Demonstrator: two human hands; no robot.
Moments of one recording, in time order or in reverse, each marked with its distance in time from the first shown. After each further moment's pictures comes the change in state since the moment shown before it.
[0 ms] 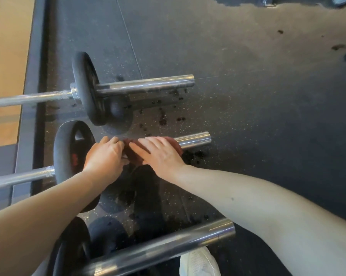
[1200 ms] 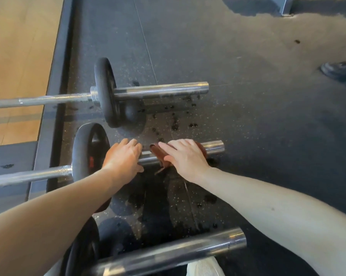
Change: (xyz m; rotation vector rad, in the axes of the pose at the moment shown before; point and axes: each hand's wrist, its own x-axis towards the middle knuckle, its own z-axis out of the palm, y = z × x) left_hand 0.006 0.001 -0.004 0.070 -0.090 0.078; right_hand -0.012 0.035 -0.008 0.230 -0.031 0.143
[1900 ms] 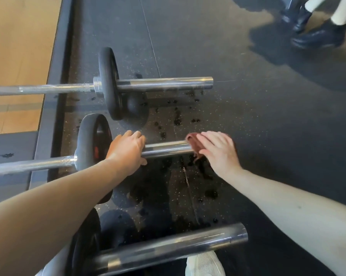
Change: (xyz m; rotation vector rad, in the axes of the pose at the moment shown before) left_hand 0.002 -0.002 0.000 -0.043 -0.012 0.021; right_hand -0.047 0.071 -0.002 0.004 0.204 0.121
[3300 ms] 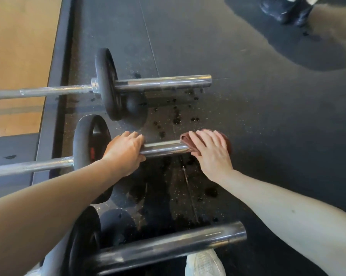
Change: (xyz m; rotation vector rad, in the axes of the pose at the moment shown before) left_hand -0.002 -0.001 0.003 -0.067 0.060 0.019; right_hand -0.004 -0.023 0.001 -0.165 -0.172 0.038
